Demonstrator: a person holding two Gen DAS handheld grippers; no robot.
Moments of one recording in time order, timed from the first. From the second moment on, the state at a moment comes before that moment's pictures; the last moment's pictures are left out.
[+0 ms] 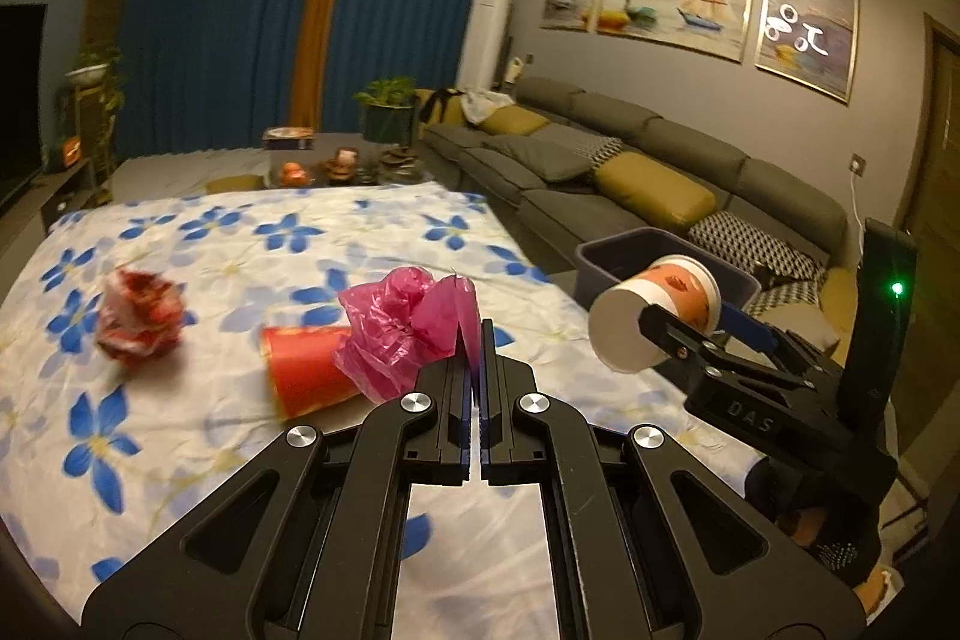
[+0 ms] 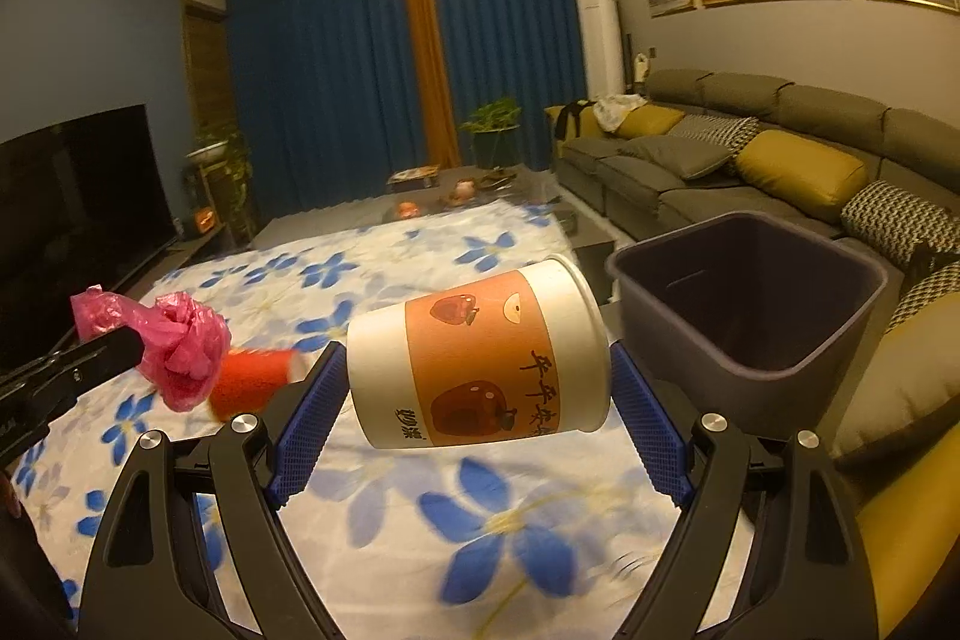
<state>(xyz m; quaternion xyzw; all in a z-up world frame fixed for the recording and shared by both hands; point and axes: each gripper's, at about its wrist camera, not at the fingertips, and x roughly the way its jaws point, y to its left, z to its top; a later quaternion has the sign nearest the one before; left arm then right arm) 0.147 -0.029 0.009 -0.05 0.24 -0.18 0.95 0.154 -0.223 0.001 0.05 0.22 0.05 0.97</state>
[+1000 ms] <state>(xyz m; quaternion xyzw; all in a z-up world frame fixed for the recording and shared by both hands) 0.262 -0.236 0.038 0.01 0.24 -0.35 0.91 0.201 -0.392 0.015 0.08 0.18 -0.14 0.97</state>
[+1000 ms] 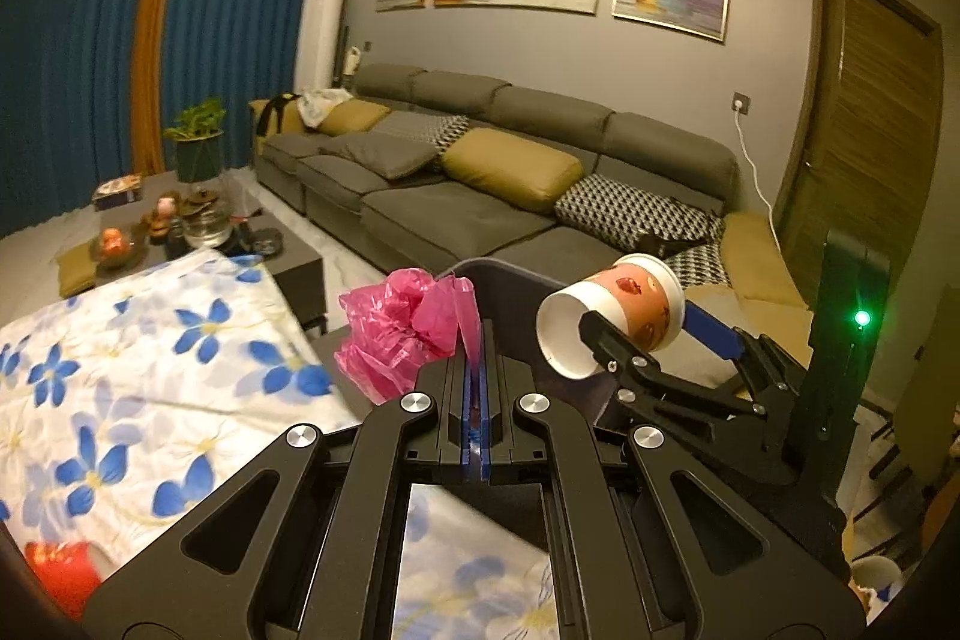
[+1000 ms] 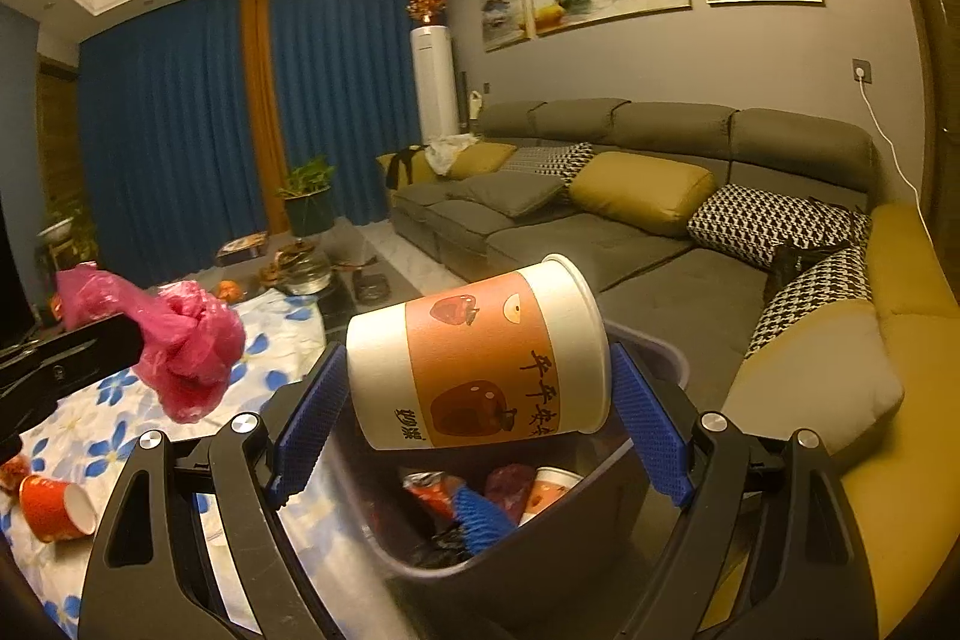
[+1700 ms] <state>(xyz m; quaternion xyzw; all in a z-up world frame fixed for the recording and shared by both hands) 0.316 -0.290 0.019 0.02 0.27 -0.38 0.89 0.230 -0.414 -0.007 0.08 0.19 -0.16 0.97</state>
